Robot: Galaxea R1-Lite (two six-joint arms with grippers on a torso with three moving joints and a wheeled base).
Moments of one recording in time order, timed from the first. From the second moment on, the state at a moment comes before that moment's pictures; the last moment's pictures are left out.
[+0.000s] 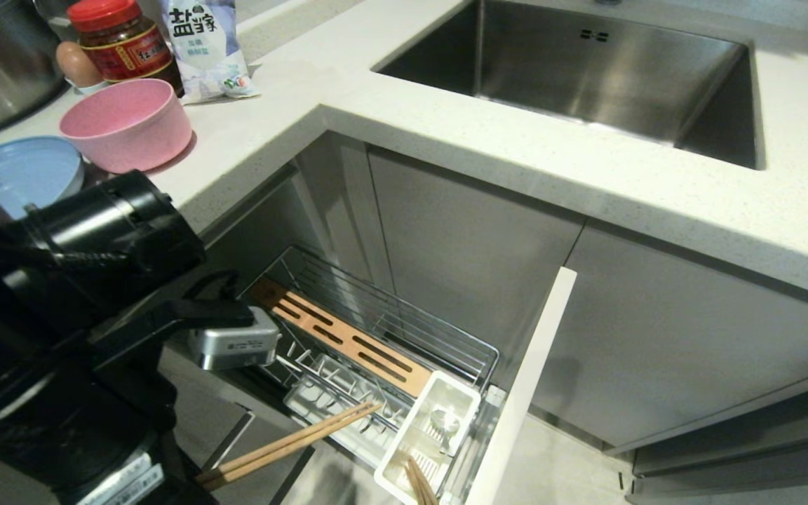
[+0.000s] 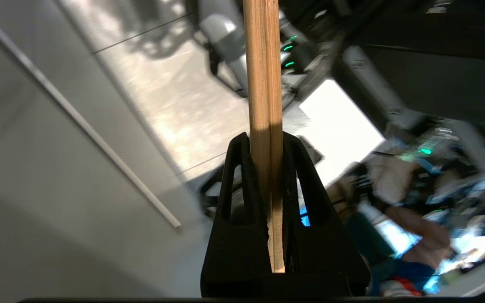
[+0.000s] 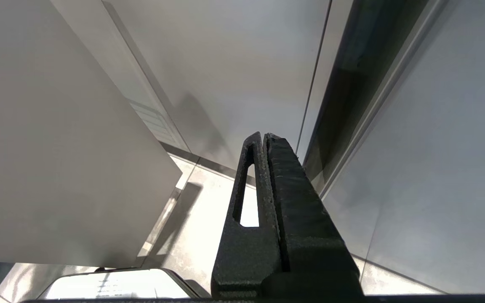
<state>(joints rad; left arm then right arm) -0.72 1.49 -1.41 1.26 -0.03 0.13 0.00 0.00 0.00 -0.01 -0.05 0.09</state>
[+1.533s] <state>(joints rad) -0.85 1.90 -1.38 1.07 0.11 -0.01 0.00 0.00 0.00 -0.01 -0.05 0.09</state>
